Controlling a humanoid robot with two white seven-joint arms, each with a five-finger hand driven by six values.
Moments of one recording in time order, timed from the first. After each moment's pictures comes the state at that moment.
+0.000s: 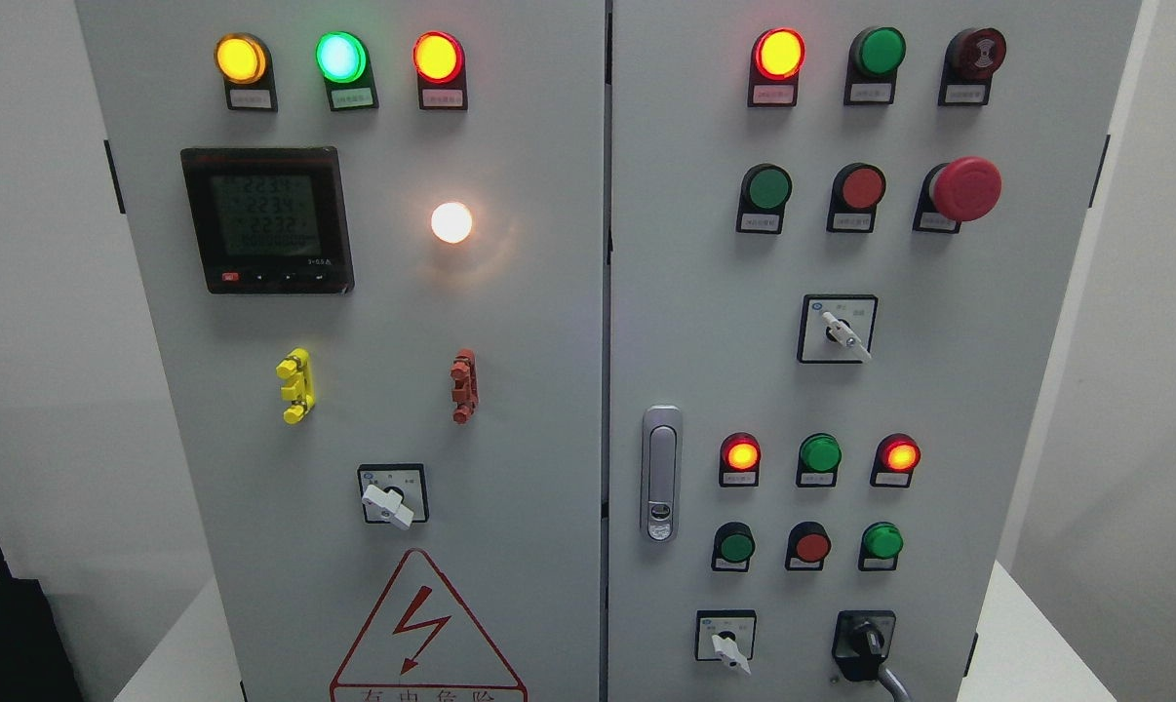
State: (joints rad) left arm 0.13 -0.06 0.04 -0.11 0.00 -0.04 -0.16; right arm 0.06 0.00 0.06 -1.73 -0.10 -0.18 -0.07
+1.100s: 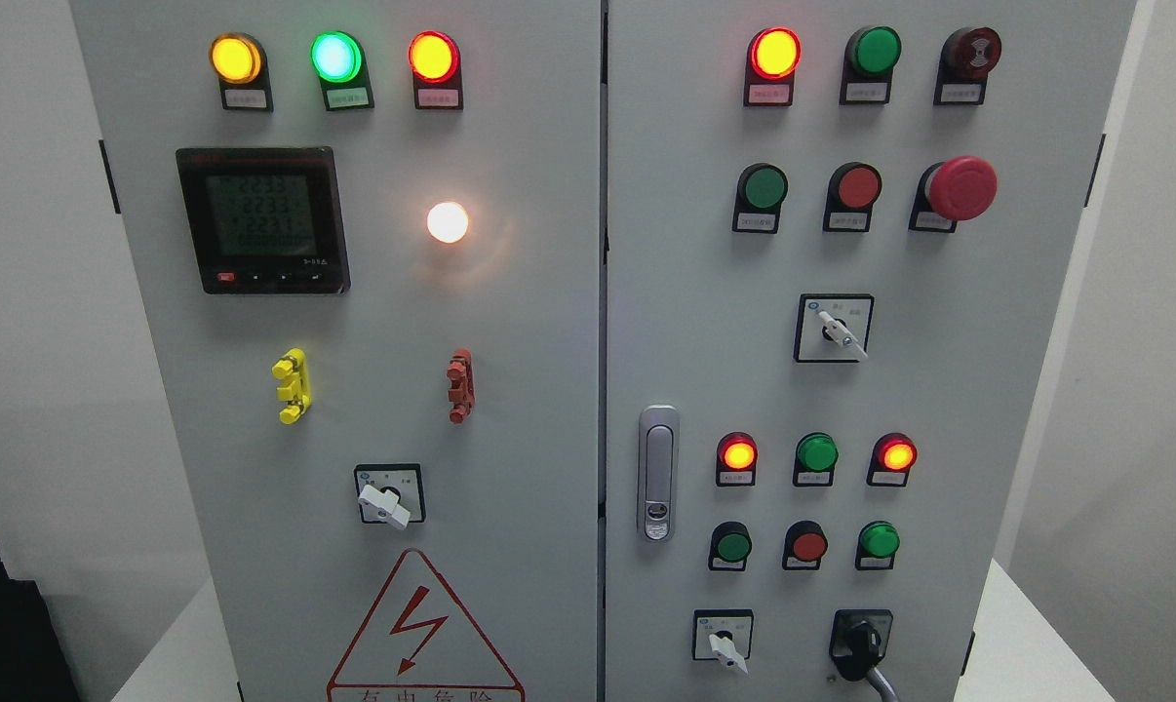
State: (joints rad) left arm 0.13 -0.06 0.04 -0.11 0.00 -0.04 -0.16; right arm 0.06 0.00 0.08 -1.73 -0.10 -0.18 -0.07
